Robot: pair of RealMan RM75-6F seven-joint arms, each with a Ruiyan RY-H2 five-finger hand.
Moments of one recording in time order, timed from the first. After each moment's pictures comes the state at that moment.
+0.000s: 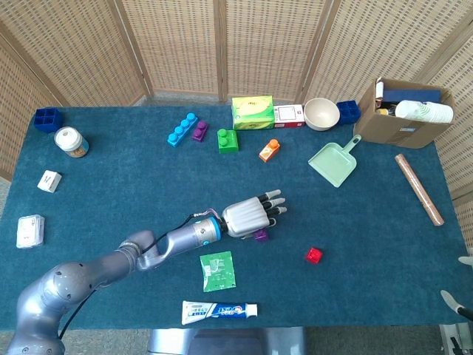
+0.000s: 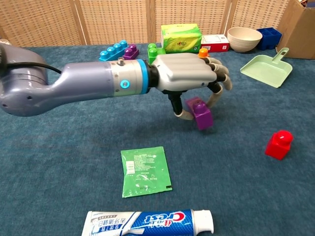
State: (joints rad) left arm -1.25 -1.89 -0.05 -0.82 1.76 0.87 -0.18; right arm -0.16 -1.11 0.07 -1.52 -1.52 1.73 0.34
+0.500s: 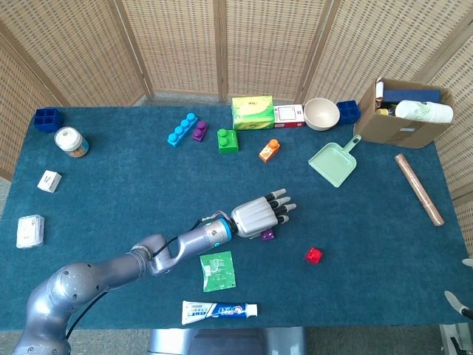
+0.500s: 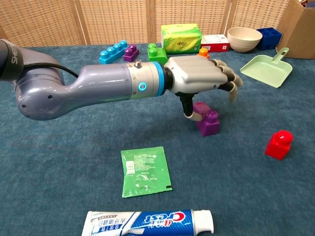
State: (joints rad) left arm -1.28 -1.91 -0.10 -0.87 1.65 0.77 -0.04; right arm -0.17 -1.11 0.08 -1.50 -1.52 1.74 0.37
